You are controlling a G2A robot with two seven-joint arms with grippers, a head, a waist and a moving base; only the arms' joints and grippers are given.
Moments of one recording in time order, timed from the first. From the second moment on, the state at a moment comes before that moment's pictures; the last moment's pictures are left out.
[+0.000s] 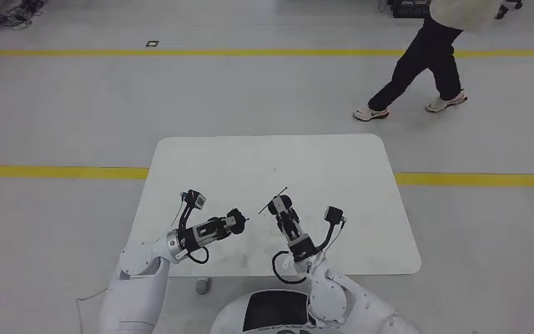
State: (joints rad) left arm 1.67 -1.36 -1.62 -1.54 -0.29 -0.34 -1.26; right arm -1.51 -1.18 0.62 -1.64 -0.18 -0.34 -0.60
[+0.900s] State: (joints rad) left arm 1.67 -1.36 -1.62 -1.54 -0.29 -0.34 -1.26; right arm -1.35 -1.19 0.36 -1.54 -0.17 -0.34 -0.90
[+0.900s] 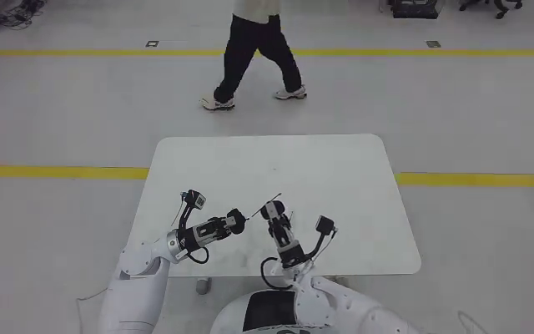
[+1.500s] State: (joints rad) left arm 1.67 -1.36 -1.62 -1.54 -0.29 -0.34 -1.26; right arm -1.28 -1.19 0.27 -1.51 -0.13 -0.34 -0.95
